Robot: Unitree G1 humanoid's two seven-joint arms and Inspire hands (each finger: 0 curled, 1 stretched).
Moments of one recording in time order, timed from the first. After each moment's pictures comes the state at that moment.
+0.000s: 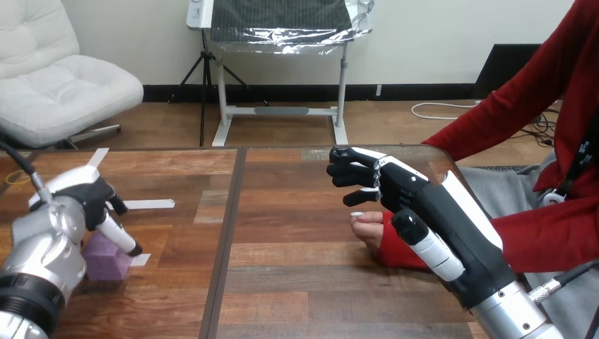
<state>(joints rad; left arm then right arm) -0.63 0.62 -0.38 0.77 0.60 0.35 -0.31 0.13 -0.28 0.06 -0.14 0.06 -0.40 0.37</state>
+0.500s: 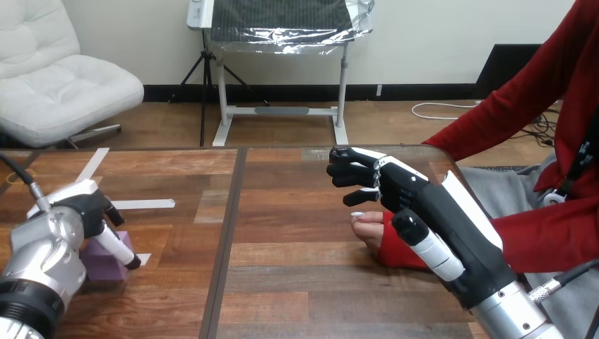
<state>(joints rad) -0.62 0.62 -0.38 0.77 0.59 0.38 -0.35 0.13 -0.28 0.06 -0.14 0.06 -0.40 0.37</state>
